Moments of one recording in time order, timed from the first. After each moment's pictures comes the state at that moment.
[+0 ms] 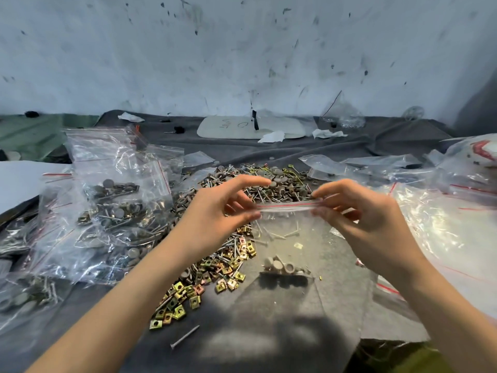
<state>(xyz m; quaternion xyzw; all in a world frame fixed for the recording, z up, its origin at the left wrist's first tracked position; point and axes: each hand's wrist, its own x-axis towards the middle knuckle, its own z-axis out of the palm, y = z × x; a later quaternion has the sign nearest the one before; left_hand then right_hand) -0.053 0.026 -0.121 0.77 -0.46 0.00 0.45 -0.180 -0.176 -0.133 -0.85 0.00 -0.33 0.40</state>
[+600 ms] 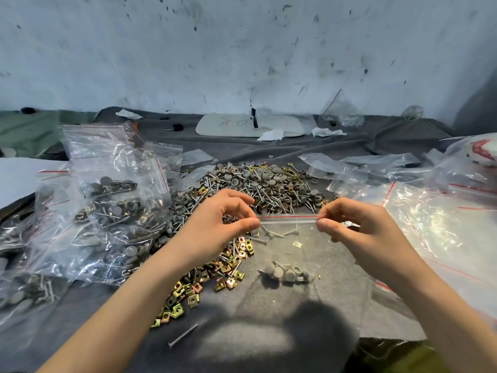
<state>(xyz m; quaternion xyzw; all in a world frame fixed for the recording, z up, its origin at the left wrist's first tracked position) -0.051 0.025 -0.138 0.80 -0.39 -0.08 0.45 -0.185 -0.181 -0.145 -0.85 0.05 -0.24 0.46</state>
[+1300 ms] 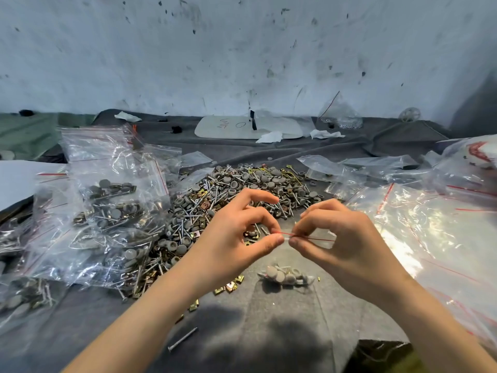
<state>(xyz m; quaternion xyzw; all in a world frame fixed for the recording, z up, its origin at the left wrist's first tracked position) -0.082 0.018 -0.132 0.76 -0.50 0.00 0.43 -0.190 -0.144 -0.126 -0.90 -0.04 -0.27 0.33</state>
